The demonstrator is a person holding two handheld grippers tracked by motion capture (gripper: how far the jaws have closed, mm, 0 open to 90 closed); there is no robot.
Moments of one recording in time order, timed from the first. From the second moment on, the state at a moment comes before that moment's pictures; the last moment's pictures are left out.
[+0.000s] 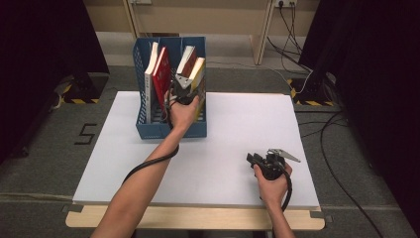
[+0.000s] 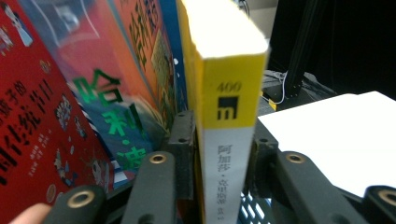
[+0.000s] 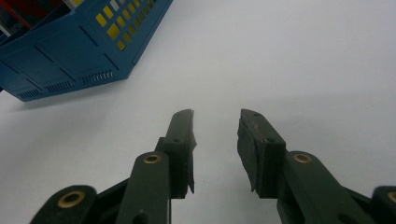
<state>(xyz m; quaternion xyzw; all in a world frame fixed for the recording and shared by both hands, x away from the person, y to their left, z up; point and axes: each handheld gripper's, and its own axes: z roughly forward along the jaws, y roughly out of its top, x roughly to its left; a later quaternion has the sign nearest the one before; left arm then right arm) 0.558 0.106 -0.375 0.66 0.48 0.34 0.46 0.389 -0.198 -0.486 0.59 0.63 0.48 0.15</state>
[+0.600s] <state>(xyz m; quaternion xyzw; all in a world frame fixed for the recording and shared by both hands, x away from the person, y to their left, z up) 0.558 0.108 -0.374 0.67 0.50 0.32 0.45 0.389 -0.196 -0.486 0.60 0.63 0.48 0.14</state>
